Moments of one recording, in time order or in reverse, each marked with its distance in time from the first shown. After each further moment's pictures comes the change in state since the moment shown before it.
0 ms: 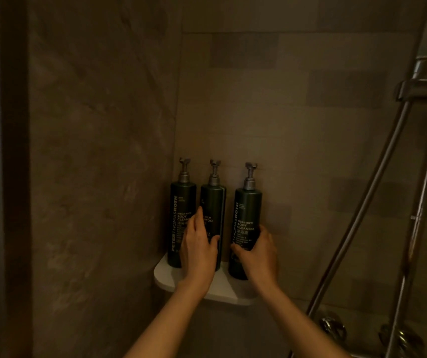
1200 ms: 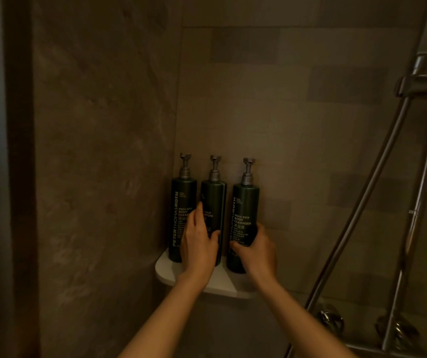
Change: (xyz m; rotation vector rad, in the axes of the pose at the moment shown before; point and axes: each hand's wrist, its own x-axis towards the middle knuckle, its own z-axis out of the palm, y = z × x) left_hand 0.003 -0.001 -0.002 -0.025 -0.020 -0.007; right_hand -0.003 0.001 0.003 -0.019 -0.028 0.038
